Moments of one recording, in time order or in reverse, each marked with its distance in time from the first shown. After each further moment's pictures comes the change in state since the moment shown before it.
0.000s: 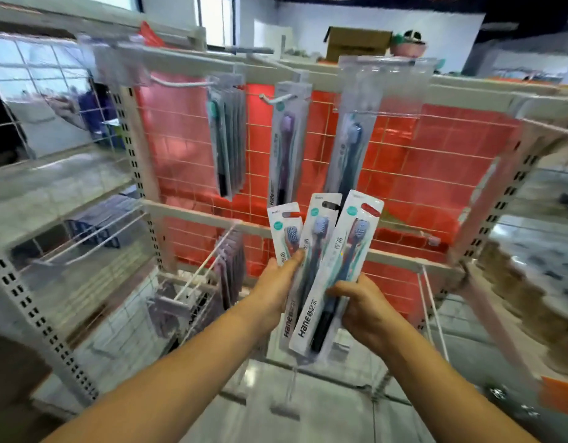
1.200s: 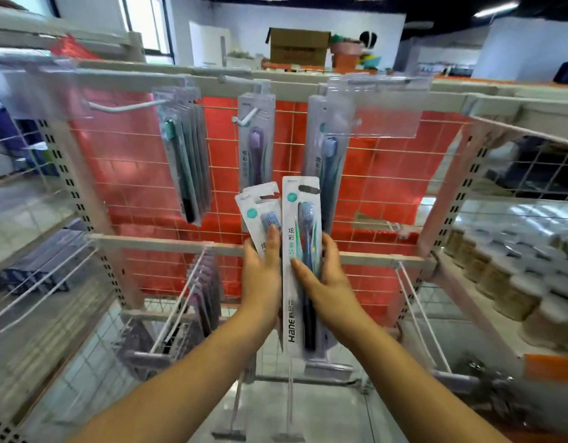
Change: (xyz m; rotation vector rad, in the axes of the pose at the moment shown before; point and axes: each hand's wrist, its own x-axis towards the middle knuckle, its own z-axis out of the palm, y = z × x) left_hand 0.011 0.048 0.014 -0.026 0.041 0.305; right_hand 0.032 -0.016 0.044 -0.487 0.333 -0.311
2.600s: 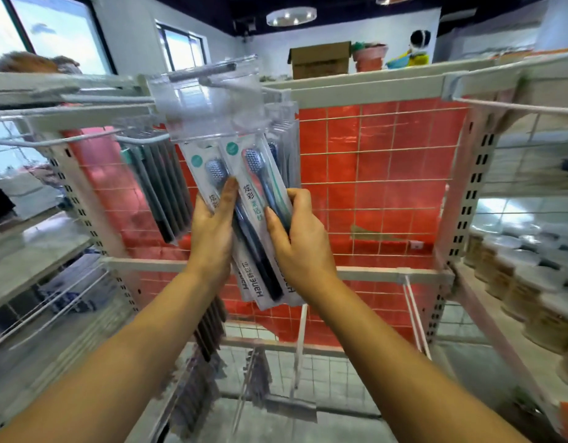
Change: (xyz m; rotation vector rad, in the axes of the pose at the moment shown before) left_hand 0.041 0.036 0.052 0.031 -0.049 0.398; right_hand 0.053 -0.029 -0.057 -0.270 0.076 -0.427
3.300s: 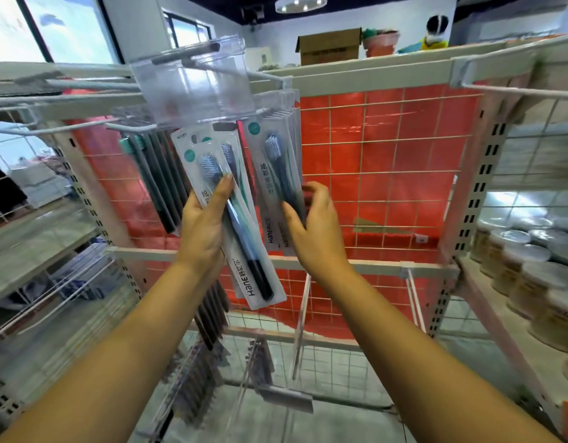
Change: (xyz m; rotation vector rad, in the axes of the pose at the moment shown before) left_hand -0.001 -0.002 -0.005 -0.099 0.053 -0.023; right_hand 0.014 0.039 -0.001 -0.060 0.058 0.136
